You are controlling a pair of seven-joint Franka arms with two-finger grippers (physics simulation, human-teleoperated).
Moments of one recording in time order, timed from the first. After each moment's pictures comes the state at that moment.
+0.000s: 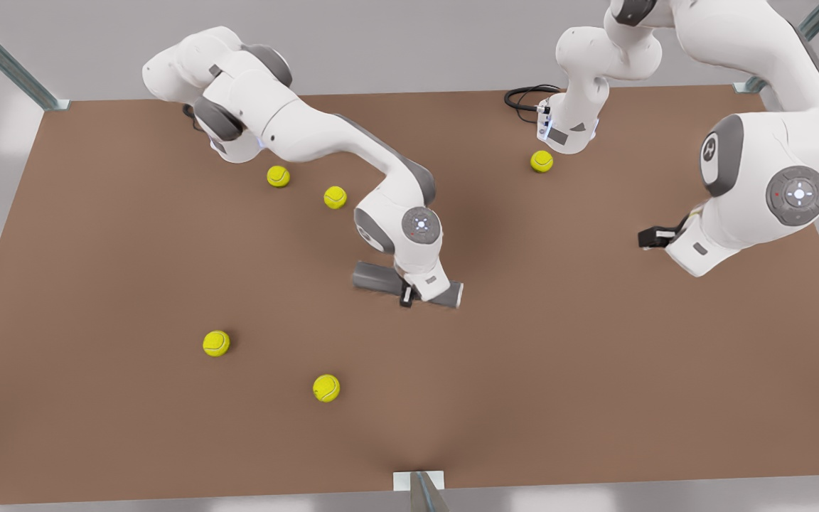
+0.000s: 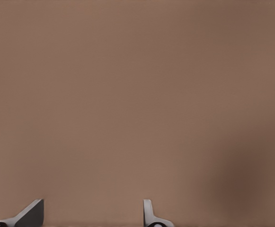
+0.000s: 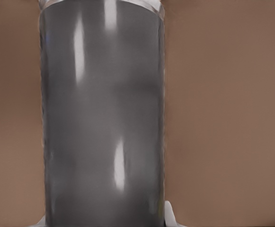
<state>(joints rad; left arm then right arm) -0.24 0.26 0.17 -1.37 0.06 1.38 0.01 0.67 0.91 0.22 -0.99 -0.21 1.85 -0.43</state>
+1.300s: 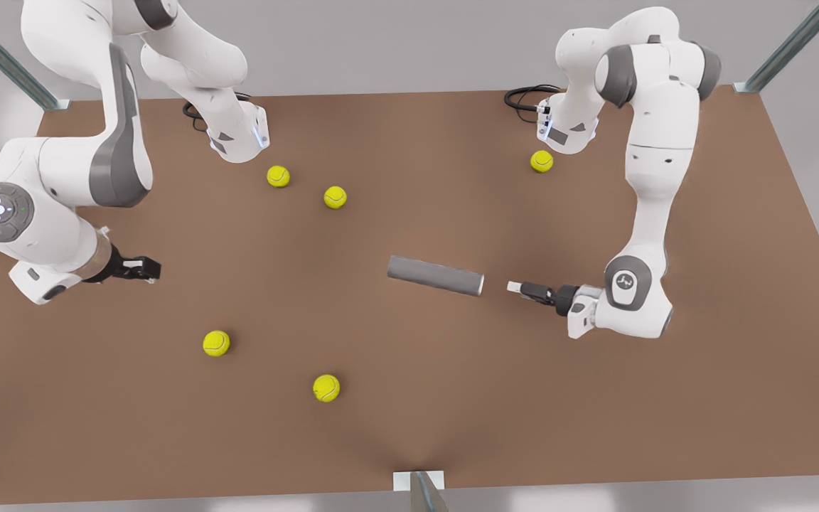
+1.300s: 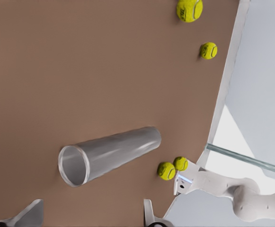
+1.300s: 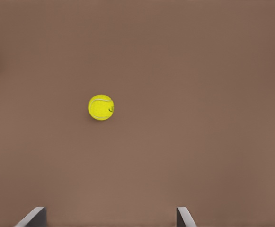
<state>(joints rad) -0.17 0.69 0.06 -1.63 -1.02 1.66 0.53 -0.11 0.22 0.17 -1.46 -0.17 1.56 0.06</state>
